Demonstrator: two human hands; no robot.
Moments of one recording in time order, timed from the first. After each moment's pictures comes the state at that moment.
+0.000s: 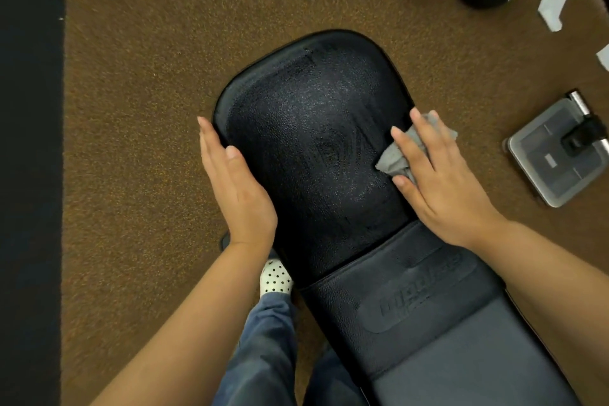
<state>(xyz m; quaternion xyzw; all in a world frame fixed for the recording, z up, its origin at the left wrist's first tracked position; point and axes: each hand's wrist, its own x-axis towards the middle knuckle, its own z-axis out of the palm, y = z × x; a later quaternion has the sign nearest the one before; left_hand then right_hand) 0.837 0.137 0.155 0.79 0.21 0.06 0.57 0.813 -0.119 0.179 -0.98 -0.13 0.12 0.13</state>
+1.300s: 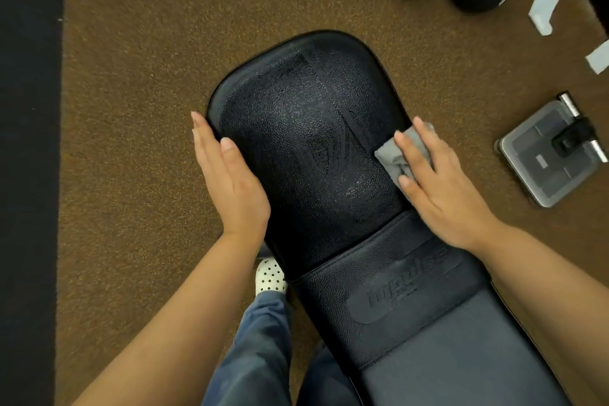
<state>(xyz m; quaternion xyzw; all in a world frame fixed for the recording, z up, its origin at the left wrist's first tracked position) 0.837 0.132 0.165 0.82 0.21 0.05 0.53 0.797 -0.136 0.182 -0.96 -0.08 0.15 0.22</state>
